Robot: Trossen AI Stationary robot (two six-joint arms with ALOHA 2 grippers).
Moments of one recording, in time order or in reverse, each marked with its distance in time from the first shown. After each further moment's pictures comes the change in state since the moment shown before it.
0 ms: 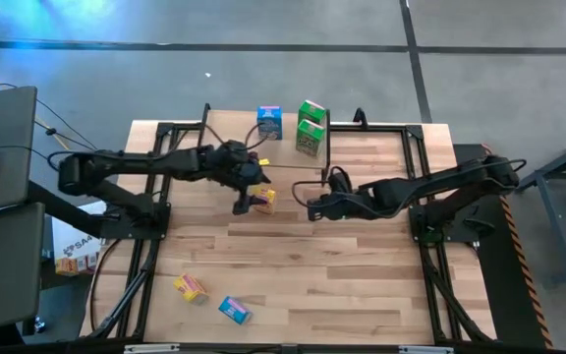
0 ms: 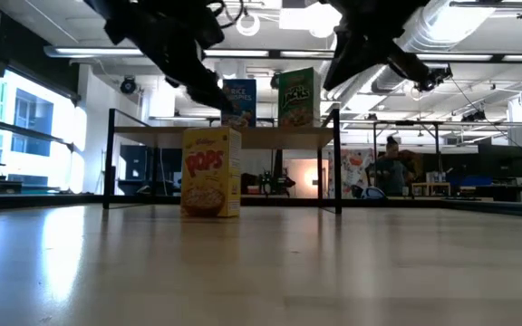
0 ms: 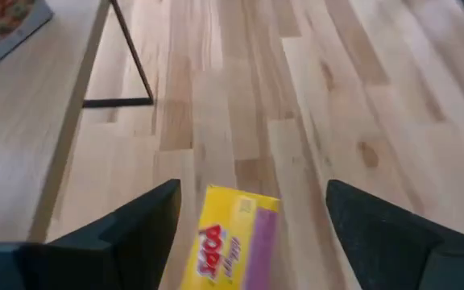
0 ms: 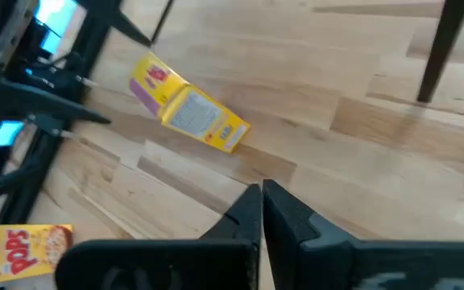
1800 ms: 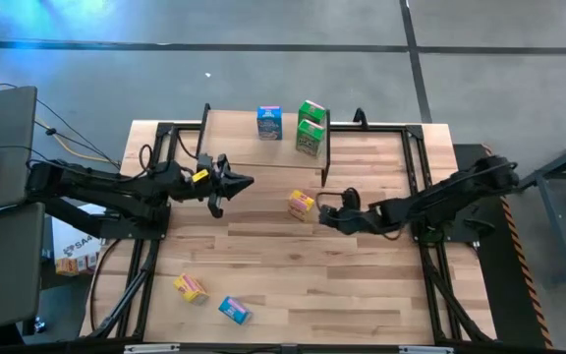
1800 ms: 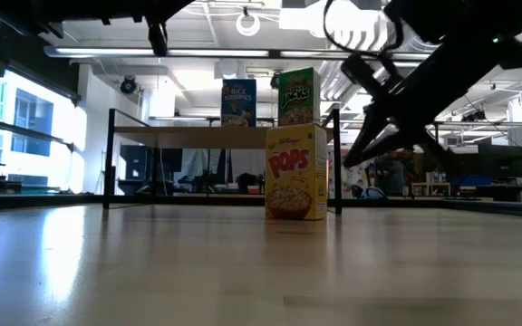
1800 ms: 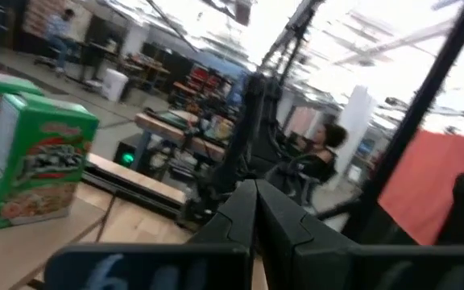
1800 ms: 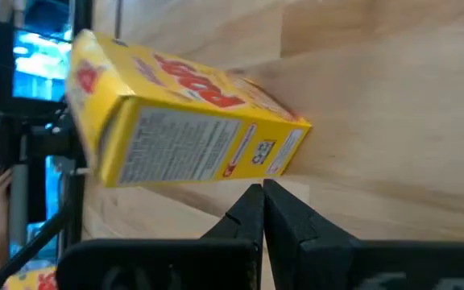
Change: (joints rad) left arm -0.220 -0.392 -0.446 0.960 -0.320 -0.630; right arm 0.035 0.011 -0.518 0.664 0.010 0.357
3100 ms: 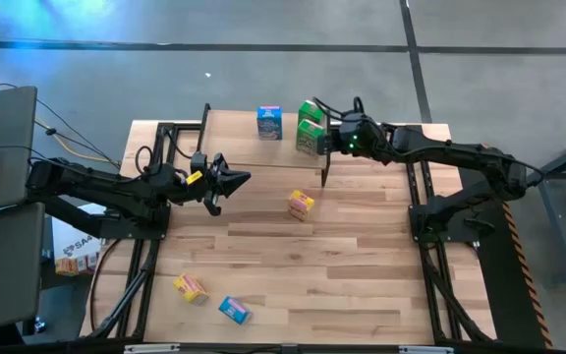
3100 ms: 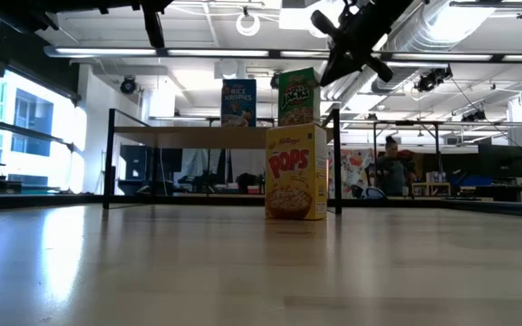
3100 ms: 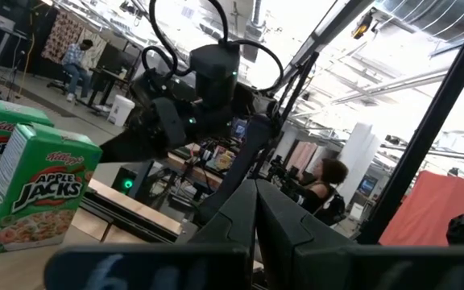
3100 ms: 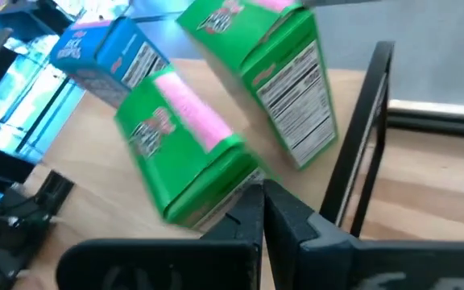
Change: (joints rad) left arm -0.055 0.000 0.000 0.098 -0.125 -0.026; right arm -0.541 -0.111 0.579 -0.576 -0.112 -0.830
